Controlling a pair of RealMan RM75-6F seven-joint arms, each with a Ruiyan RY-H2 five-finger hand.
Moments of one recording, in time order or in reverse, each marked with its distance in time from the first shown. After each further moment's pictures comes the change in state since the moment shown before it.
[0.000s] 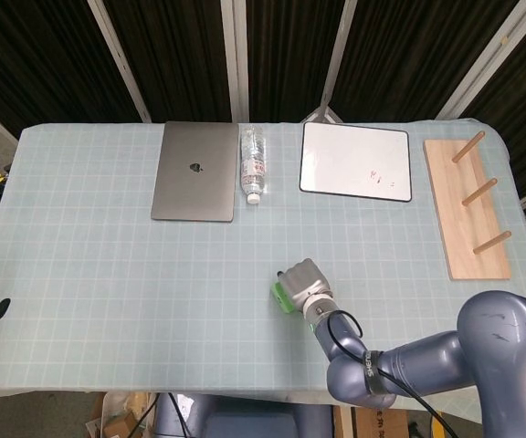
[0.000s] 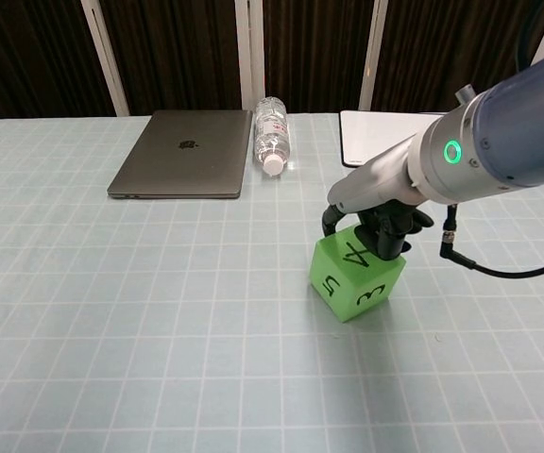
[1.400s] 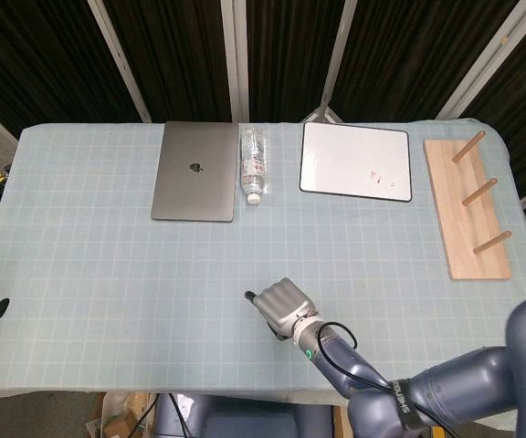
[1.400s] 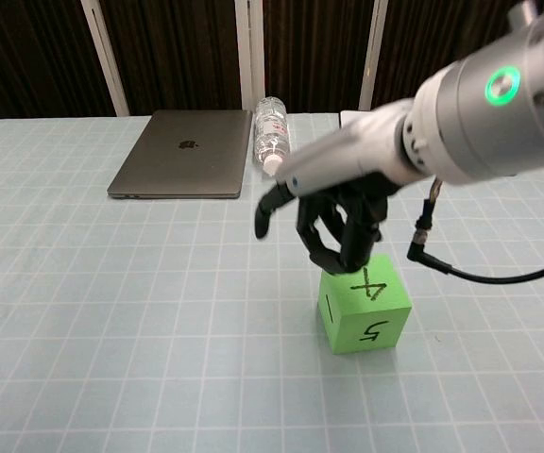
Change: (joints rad) left arm 0.000 0.001 -0.003 -0.007 -0.014 -0.005 0.010; right arm -0.091 0.163 0.097 -0.248 -0.268 -0.023 0.294
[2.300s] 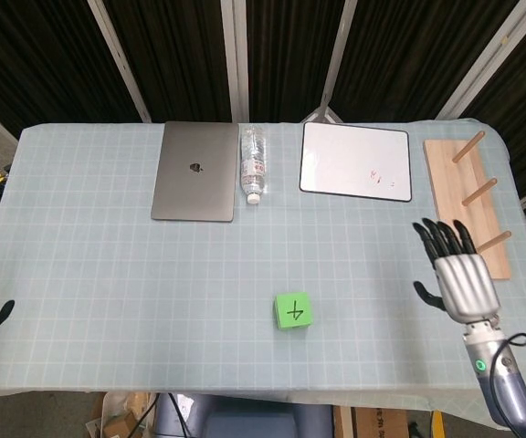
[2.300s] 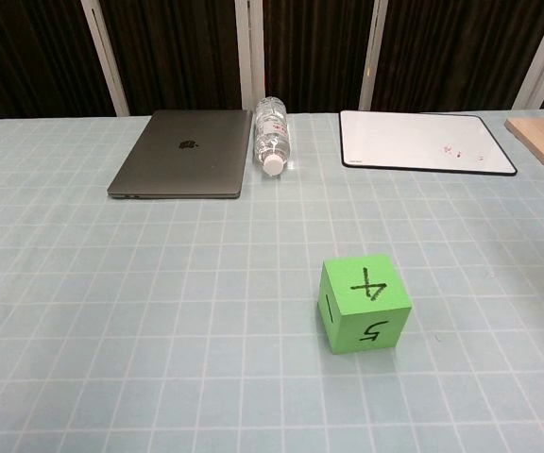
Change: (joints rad) left arm 0.005 -0.011 0.009 -0.003 0.028 0.020 0.012; right arm -0.936 0.133 -0.269 0.381 -1.123 0.591 0.485
